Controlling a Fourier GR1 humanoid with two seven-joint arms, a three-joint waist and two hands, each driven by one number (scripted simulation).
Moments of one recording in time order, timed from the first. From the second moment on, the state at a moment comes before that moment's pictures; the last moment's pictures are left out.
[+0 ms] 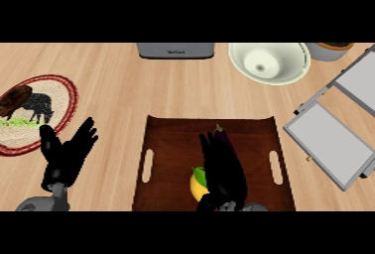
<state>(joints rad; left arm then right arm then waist) -0.05 0.26 -0.03 -1.36 0.23 0.08 0.28 -0.20 -0.01 0.68 -1.59 0.87 0.14 0.91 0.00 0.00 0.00</state>
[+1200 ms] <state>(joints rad) -0.05 0.21 0.03 -1.35 0.16 0.03 0.28 -0.29 -0.01 0.79 -1.34 0.80 0.04 0.65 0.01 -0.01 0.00</state>
